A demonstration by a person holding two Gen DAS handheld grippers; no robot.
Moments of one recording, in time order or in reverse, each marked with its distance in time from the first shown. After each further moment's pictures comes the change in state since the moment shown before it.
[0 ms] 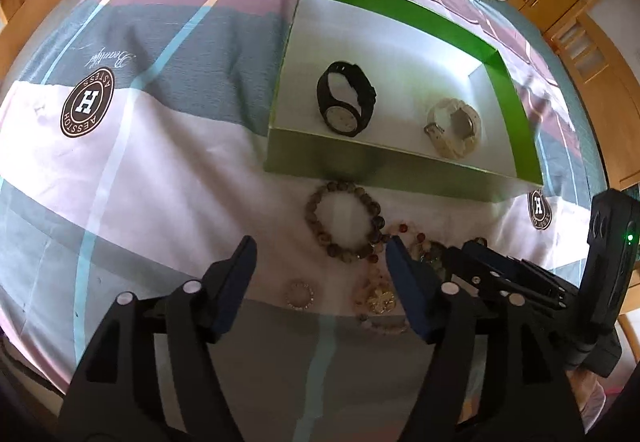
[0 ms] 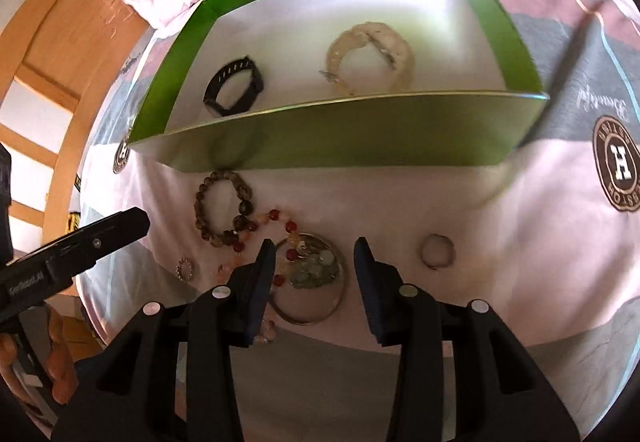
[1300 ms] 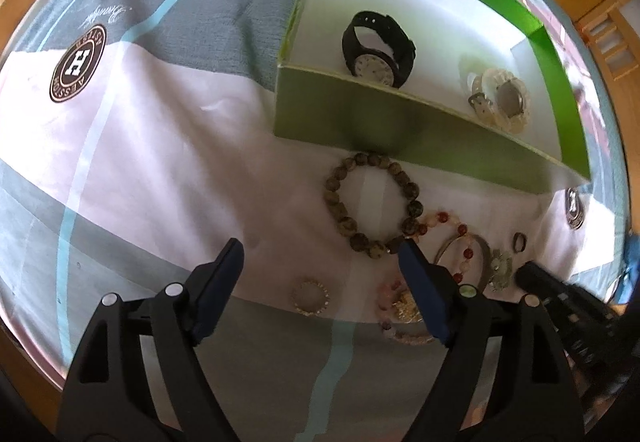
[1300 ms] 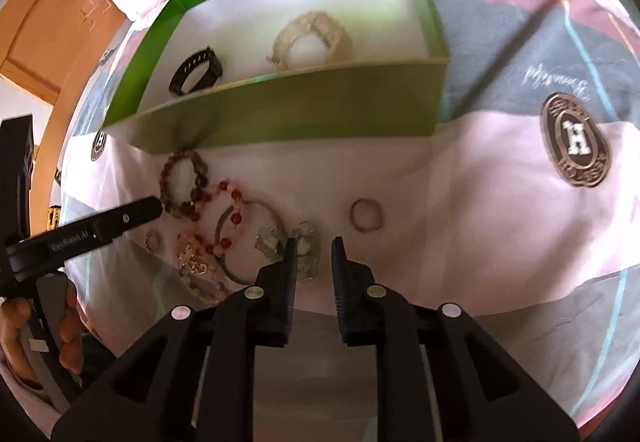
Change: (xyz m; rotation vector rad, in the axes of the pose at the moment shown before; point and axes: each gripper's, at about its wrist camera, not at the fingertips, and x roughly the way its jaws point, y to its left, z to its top) left arm 0.044 0.006 0.001 -0.070 0.106 0.058; right arm -0.015 -0.032 -0.015 0.029 0.050 -0.063
